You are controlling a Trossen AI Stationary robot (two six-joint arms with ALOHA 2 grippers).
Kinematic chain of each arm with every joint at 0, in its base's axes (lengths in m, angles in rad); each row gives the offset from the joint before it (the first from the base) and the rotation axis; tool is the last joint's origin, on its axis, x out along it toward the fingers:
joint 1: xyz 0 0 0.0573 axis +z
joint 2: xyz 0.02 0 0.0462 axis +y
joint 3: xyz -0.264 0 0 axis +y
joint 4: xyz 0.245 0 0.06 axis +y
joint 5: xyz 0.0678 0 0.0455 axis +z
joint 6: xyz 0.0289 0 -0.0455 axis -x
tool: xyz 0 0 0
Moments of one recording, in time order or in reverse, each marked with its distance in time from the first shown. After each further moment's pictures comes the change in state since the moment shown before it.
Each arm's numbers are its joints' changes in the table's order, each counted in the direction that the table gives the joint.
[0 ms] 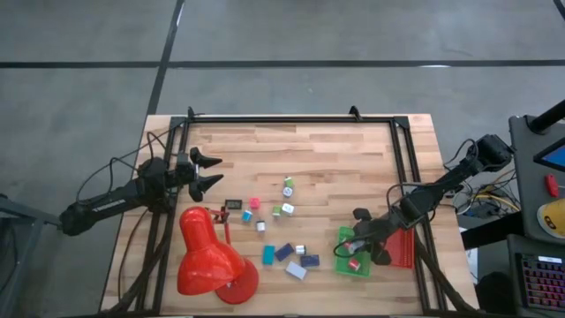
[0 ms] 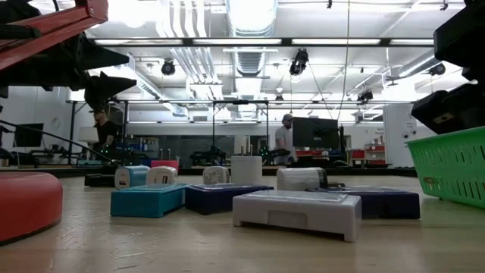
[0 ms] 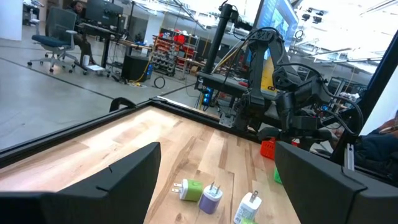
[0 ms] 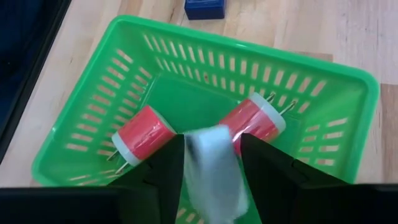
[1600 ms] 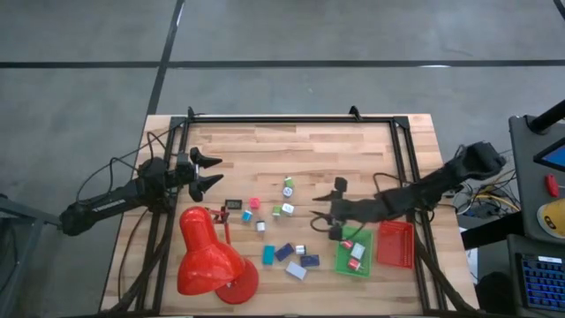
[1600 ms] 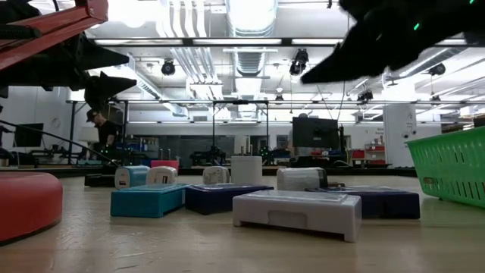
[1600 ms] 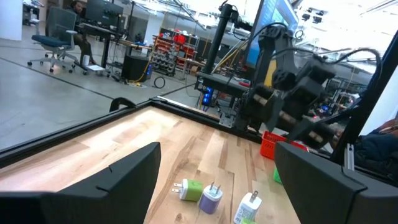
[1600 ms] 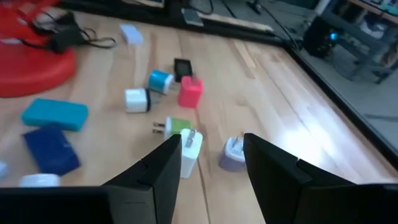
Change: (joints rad) left arm 0.000 0.000 0.000 0.000 0.000 0.000; right arm -0.225 0.239 -0.140 -0.539 -0.542 0.416
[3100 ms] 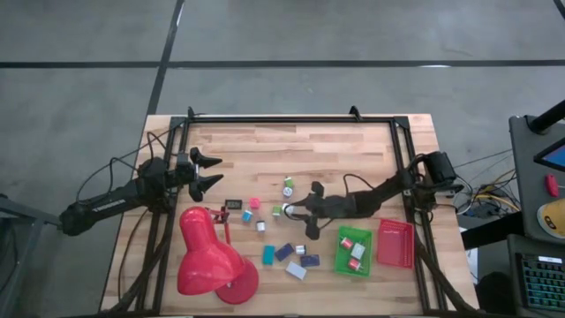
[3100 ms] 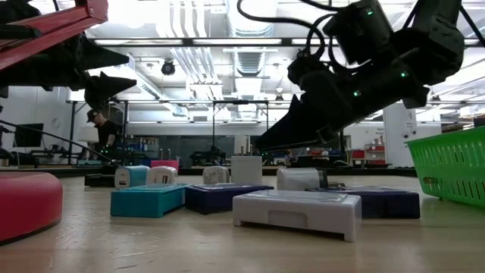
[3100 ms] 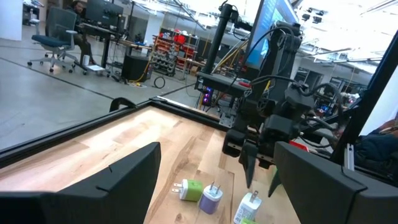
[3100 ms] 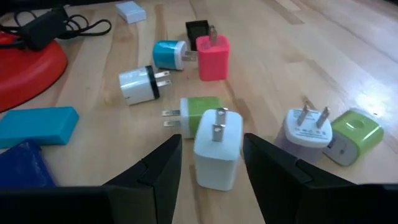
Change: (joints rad) left arm 0.000 0.000 0.000 0.000 0.000 0.000; right arm -0.171 0.431 -0.075 -0.336 0.277 -0.210
